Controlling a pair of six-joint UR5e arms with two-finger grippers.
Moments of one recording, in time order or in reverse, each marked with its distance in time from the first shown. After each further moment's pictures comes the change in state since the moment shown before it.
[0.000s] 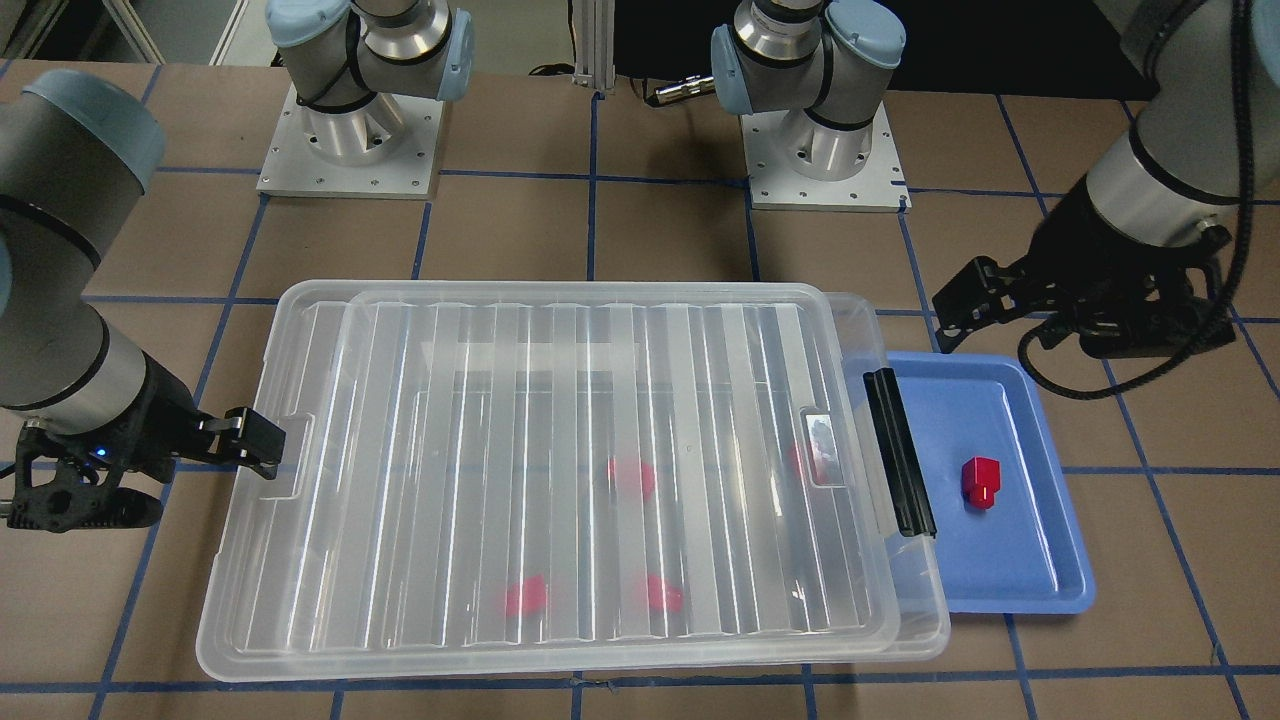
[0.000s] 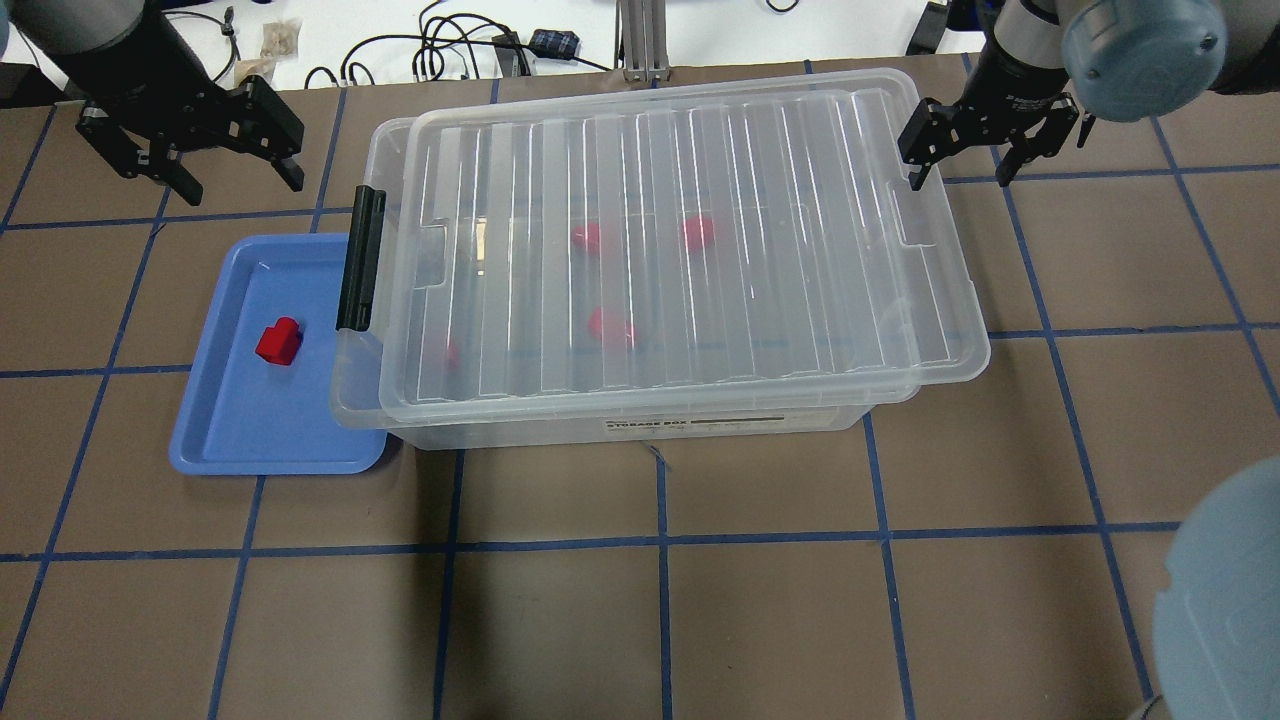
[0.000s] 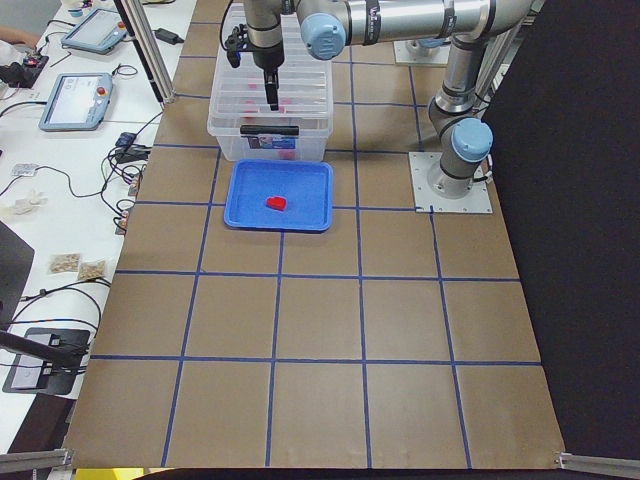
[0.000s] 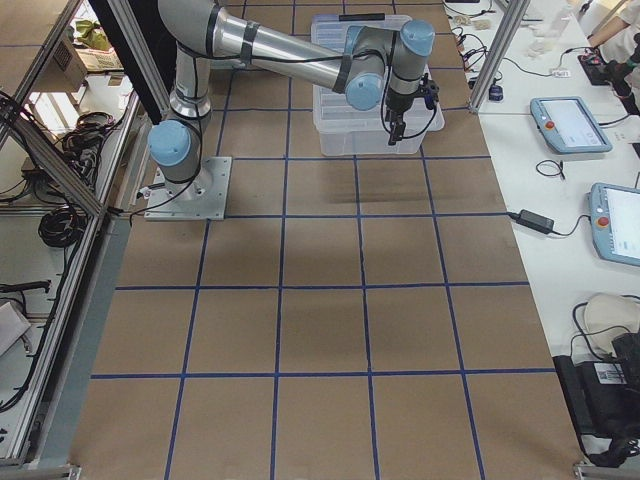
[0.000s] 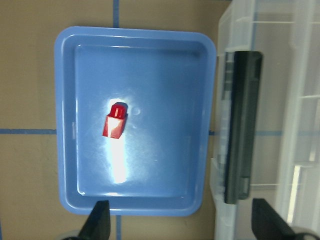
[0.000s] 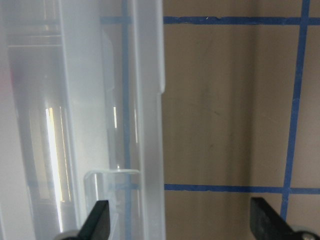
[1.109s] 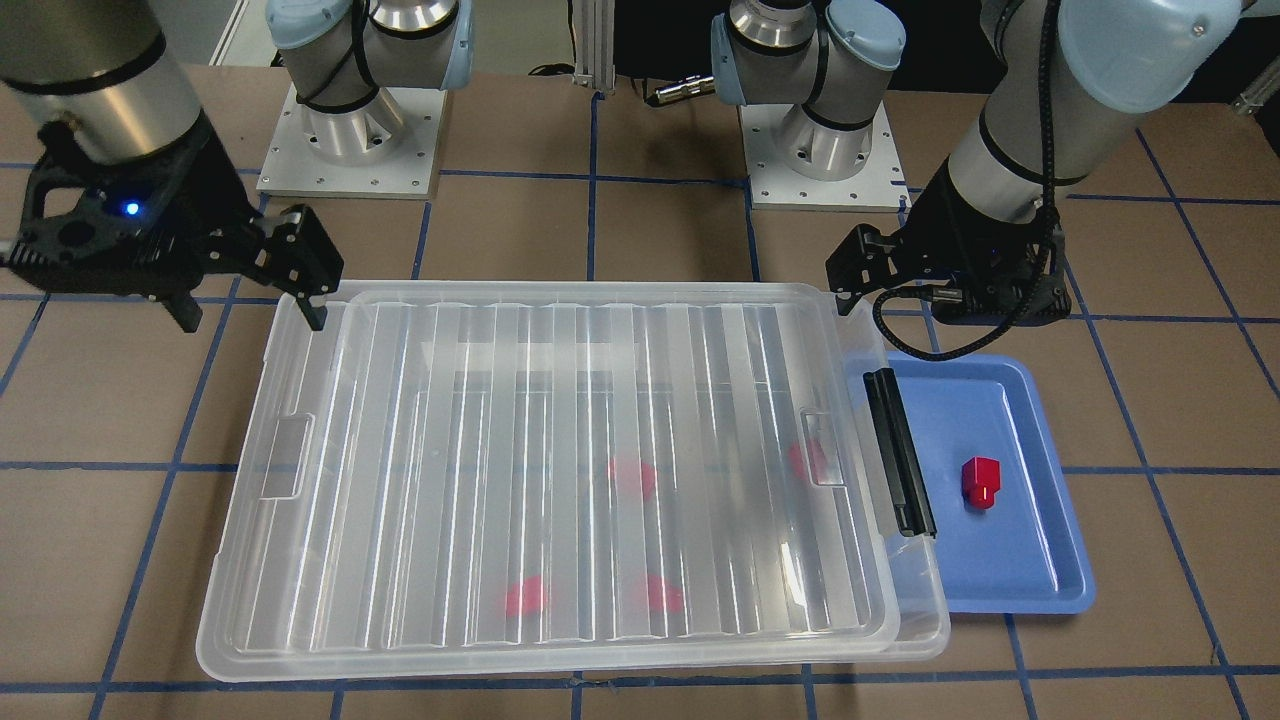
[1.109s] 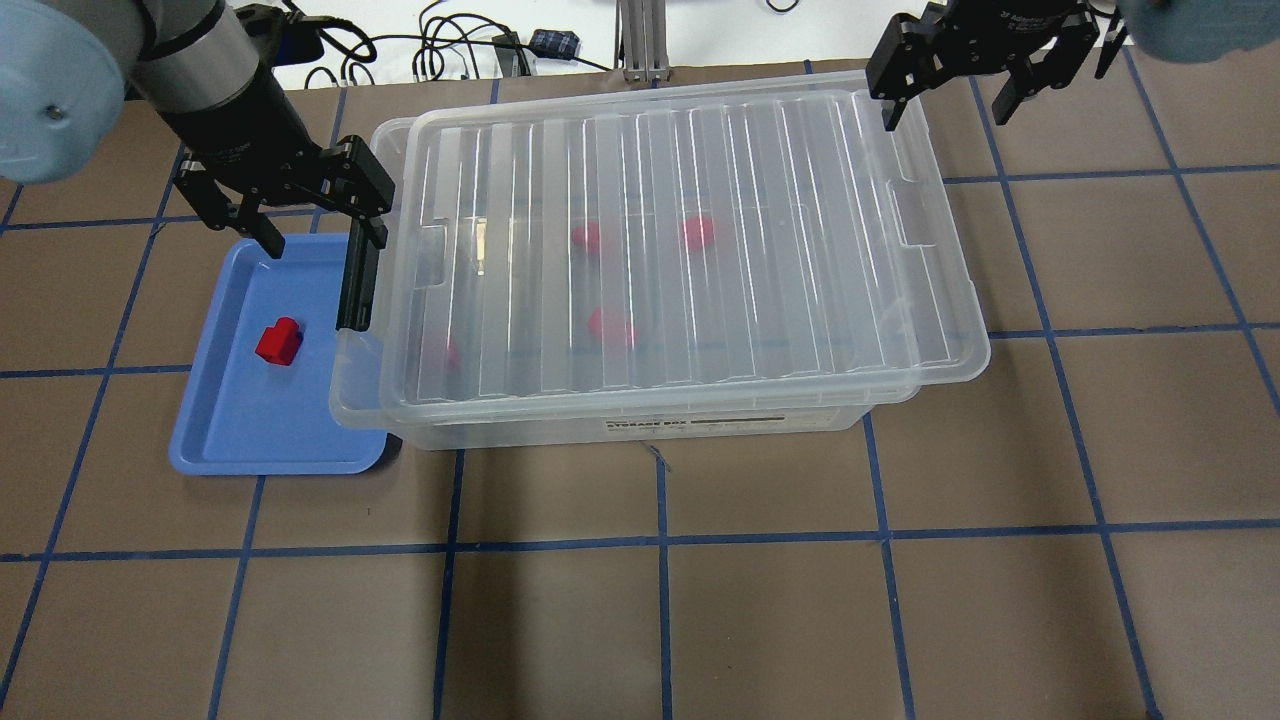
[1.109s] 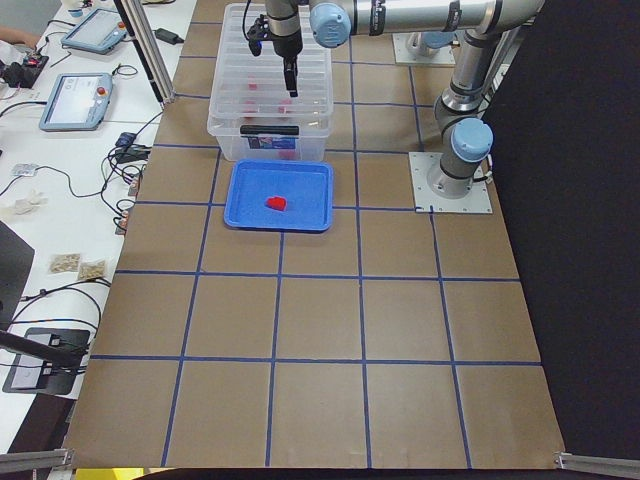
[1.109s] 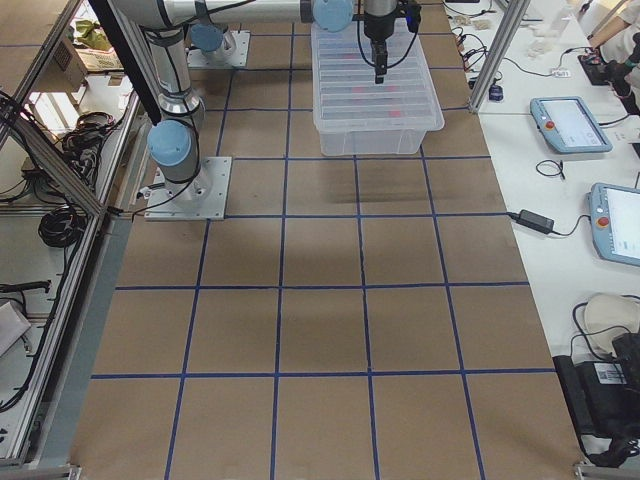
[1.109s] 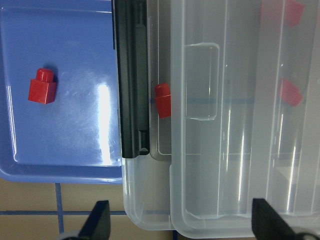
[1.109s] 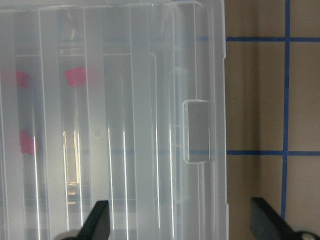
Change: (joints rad) left arm -0.088 0.047 -0.097 -0.014 -0.001 -0.036; right arm 0.135 -0.258 -0.030 0.148 -0.020 0.139
